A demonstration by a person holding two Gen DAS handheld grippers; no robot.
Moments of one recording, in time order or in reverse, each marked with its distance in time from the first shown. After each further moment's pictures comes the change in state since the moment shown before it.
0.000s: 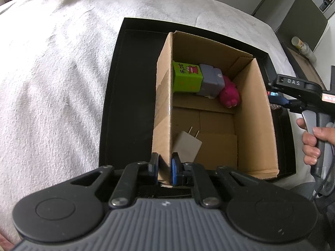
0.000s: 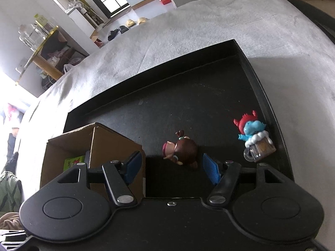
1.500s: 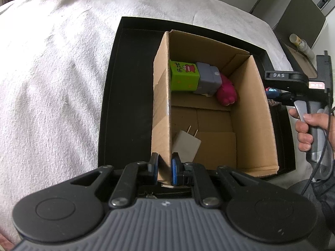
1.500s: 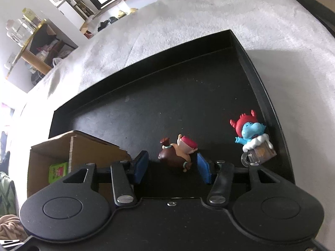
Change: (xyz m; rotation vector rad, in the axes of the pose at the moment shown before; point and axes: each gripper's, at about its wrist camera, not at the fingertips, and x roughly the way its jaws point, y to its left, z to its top) left arm -0.001 -0.003 -0.002 0.006 0.010 -0.005; right arm 0.014 -0.006 0.007 0.039 0.060 -0.060
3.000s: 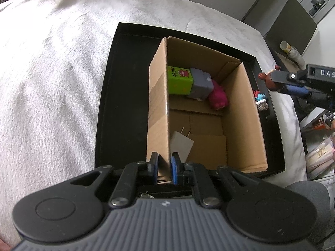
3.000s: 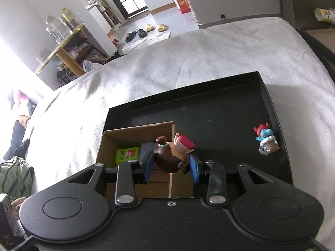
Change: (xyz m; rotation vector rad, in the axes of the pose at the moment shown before) left arm -0.018 0.010 -0.012 -0.029 -0.032 -0.064; right arm -0.106 0.076 -0.025 -0.089 -0.129 0.067
